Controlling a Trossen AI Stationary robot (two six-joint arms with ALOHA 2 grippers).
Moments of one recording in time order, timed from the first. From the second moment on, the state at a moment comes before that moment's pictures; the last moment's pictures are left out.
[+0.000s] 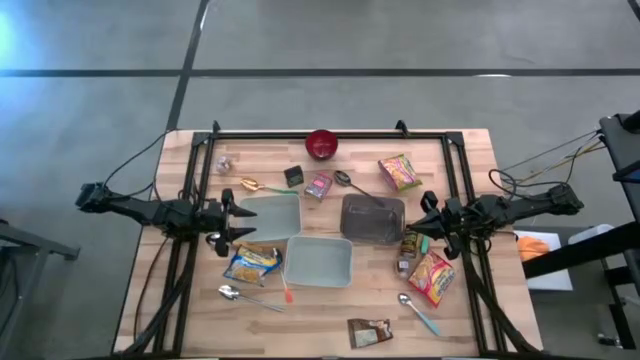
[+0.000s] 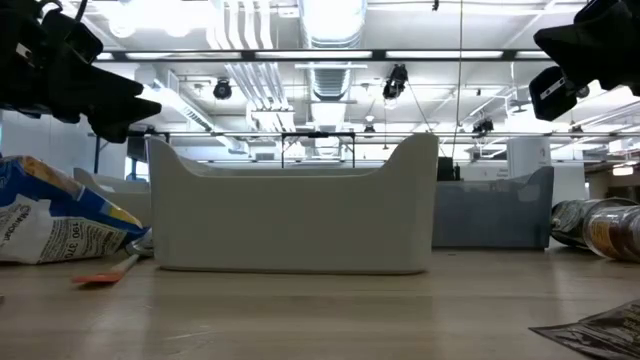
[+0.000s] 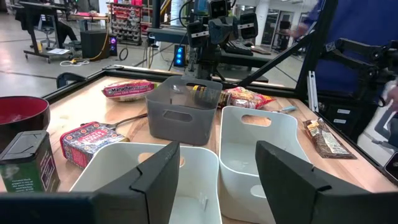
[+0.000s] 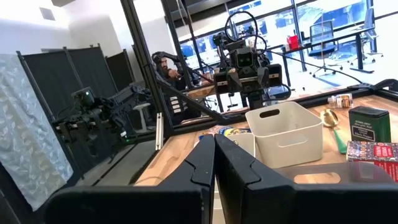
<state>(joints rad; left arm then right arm) -0.24 0.15 0.00 0.05 -0.26 -0.14 0.24 0.09 0.01 0.21 0.05 0.31</state>
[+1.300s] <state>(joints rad) -0.24 0.15 0.00 0.06 -0.26 -0.14 0.23 0.10 0.08 0.34 0.15 0.22</state>
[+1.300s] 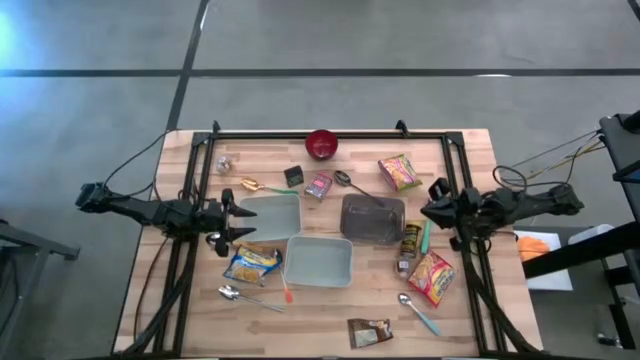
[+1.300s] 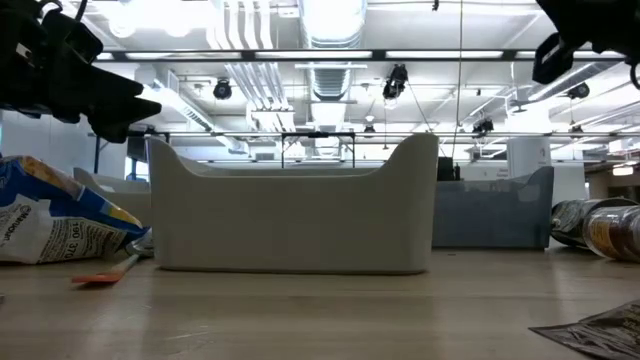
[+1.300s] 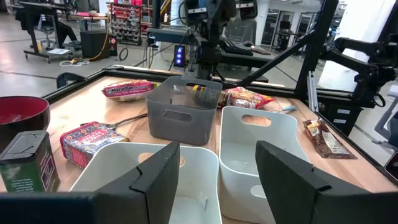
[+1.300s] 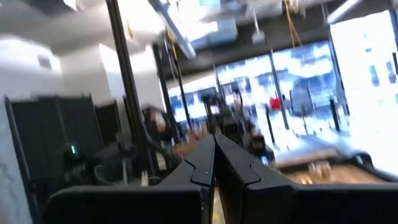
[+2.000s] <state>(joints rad) -0.24 0.16 0.00 0.09 -0.28 -0.11 0.23 0.40 0.55 -0.30 0.31 0.49</state>
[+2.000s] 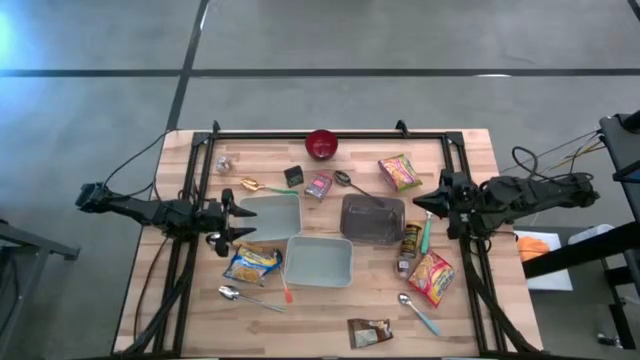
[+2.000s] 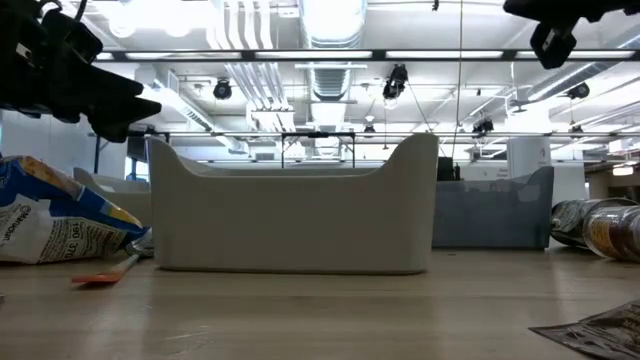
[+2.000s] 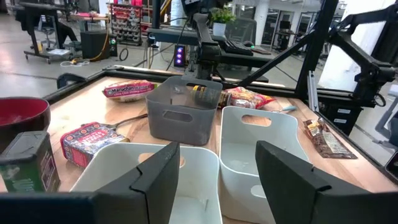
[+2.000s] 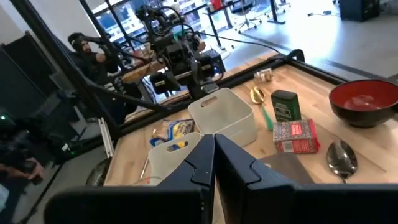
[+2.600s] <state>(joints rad) 0.12 0.40 0.38 -0.17 -0.24 -0.31 0.23 0.43 0.55 -0.28 0.34 0.51</state>
